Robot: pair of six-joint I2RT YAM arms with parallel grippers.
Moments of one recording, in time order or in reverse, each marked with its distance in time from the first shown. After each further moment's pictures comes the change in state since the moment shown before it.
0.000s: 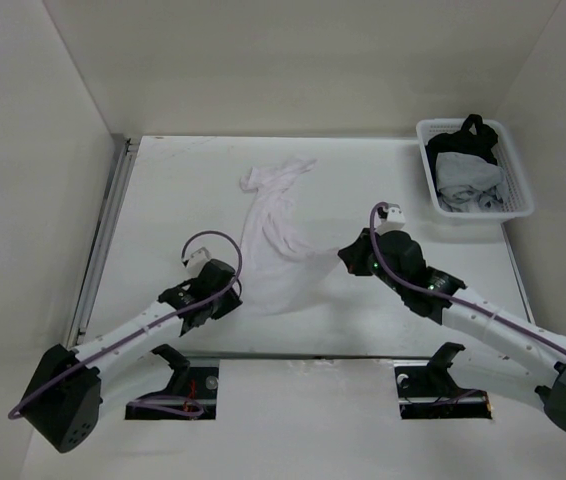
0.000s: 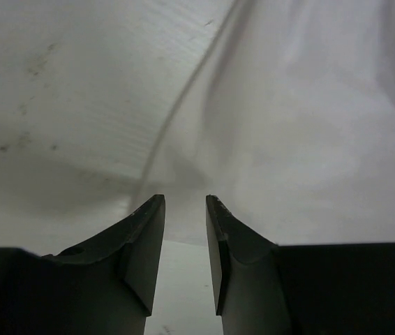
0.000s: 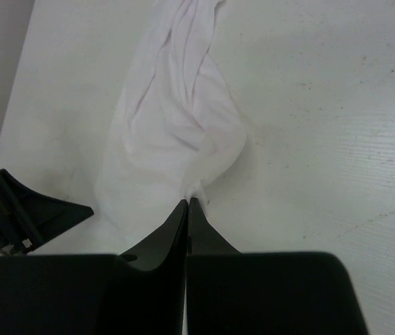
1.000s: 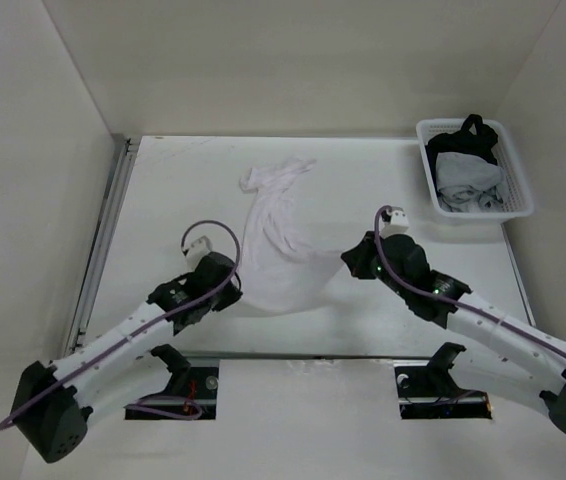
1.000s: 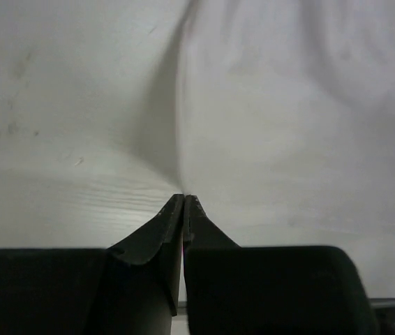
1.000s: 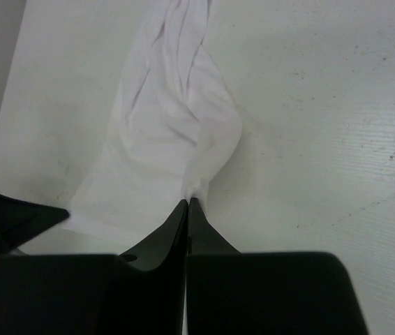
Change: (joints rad) left arm -0.063 -0.076 0.083 -0.144 -0.017 -0.007; right arm 0.008 -0.035 -0.021 -0.024 0.009 0.008
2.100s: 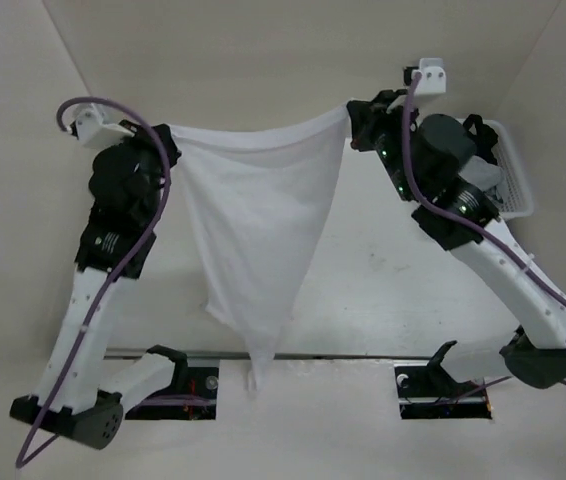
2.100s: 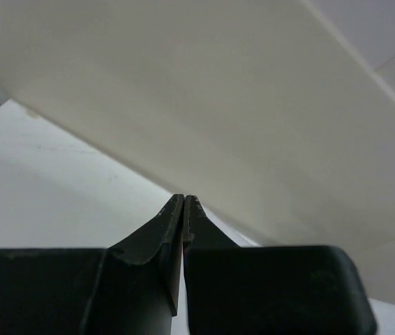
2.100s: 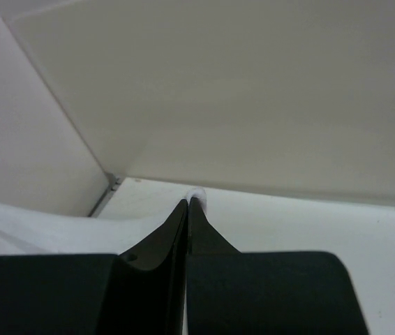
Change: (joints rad) left arm 0.355 0.108 0.905 0.257 -0.193 0.455; right arm 0.019 0.362 1.084 -0.083 0.230 -0.521
